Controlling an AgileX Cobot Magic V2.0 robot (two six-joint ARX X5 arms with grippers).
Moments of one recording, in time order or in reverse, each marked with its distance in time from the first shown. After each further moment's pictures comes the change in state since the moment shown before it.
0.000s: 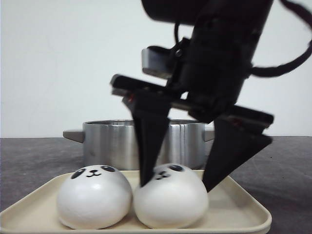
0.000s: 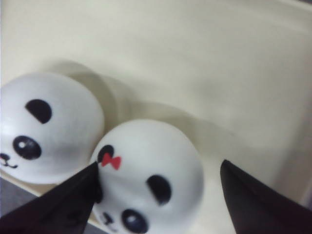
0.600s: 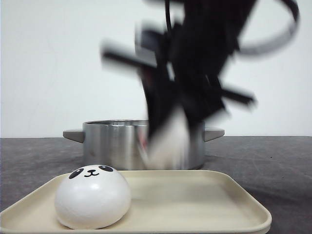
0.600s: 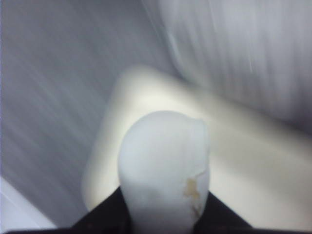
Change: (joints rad) left arm 0.000 0.000 0.000 -0.010 -0.002 0.000; right arm -0.006 -0.165 0.230 0.076 0.083 -0.085
